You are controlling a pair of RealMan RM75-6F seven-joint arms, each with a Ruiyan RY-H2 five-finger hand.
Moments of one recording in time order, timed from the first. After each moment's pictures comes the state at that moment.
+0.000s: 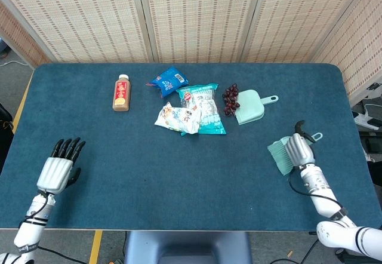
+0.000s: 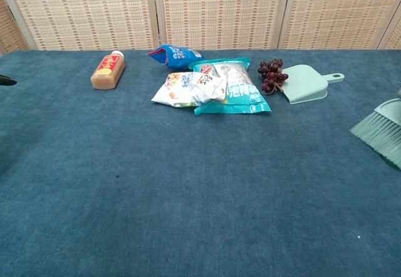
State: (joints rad) left arm -0.33 -1.44 -0.05 -1.18 1.48 1.29 0.11; right arm 0.64 -1.32 -0.07 -1.40 -0.97 1.07 -1.55
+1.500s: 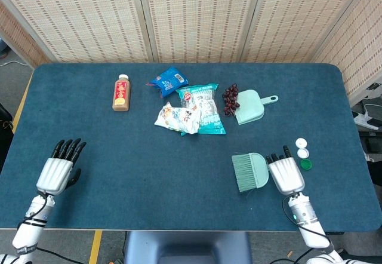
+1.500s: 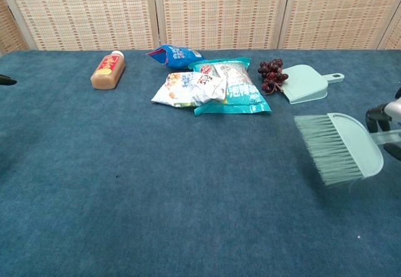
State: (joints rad) left arm -0.33 -1.43 -0.04 -1.19 1.50 1.30 0.09; right arm 0.38 -1.54 -0.06 -1.35 -1.35 1.37 -0.71
